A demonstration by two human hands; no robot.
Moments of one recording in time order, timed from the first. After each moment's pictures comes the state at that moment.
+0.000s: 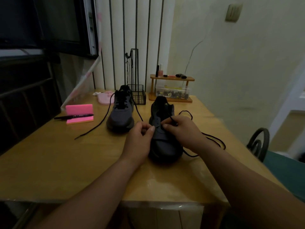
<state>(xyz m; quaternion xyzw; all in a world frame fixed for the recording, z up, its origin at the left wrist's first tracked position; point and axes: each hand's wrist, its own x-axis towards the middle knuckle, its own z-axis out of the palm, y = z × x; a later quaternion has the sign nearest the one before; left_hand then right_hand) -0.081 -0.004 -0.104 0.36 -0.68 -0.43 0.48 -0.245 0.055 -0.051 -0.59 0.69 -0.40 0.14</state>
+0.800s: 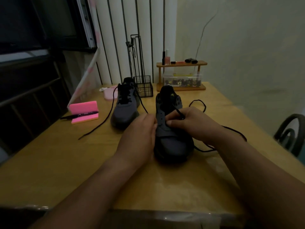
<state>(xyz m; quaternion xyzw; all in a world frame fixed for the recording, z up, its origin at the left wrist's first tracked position) -0.068 -0.008 -0.089 0.32 -0.87 -0.06 0.37 -0.268 0.036 -0.057 -0.60 0.64 -0.40 0.28</state>
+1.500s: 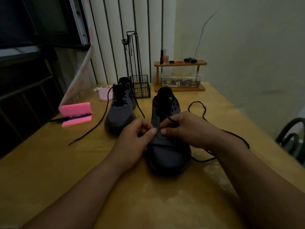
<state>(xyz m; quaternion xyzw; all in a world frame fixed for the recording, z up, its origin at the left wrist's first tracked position) -0.066 -0.040 -0.105 0.28 -0.76 -0.43 0.39 -0.264 0.028 -0.049 -0.66 0.64 -0.31 0.26</state>
